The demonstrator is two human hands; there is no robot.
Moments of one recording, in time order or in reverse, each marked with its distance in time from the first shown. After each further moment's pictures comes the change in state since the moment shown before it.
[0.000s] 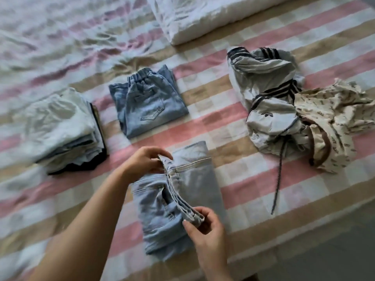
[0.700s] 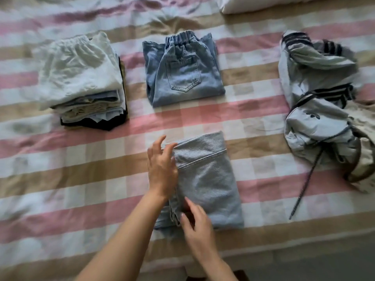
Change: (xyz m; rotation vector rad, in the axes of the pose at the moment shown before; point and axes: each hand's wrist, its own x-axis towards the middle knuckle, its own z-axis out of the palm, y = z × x) left_hand -0.025 -0.090 0.055 0.423 0.820 0.209; right_hand 0.007 0.052 0.028 -0.869 -0.357 -0.223
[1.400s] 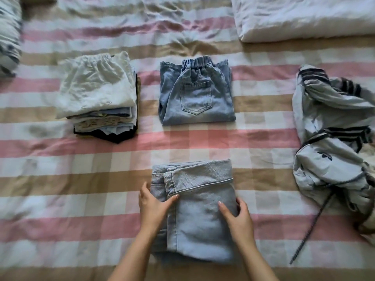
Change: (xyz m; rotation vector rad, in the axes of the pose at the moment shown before) left_hand -0.026 -0.038 0.014 -0.268 -0.054 -0.713; right_hand 0.086 0.046 -0.080 0.289 0.195 0.367
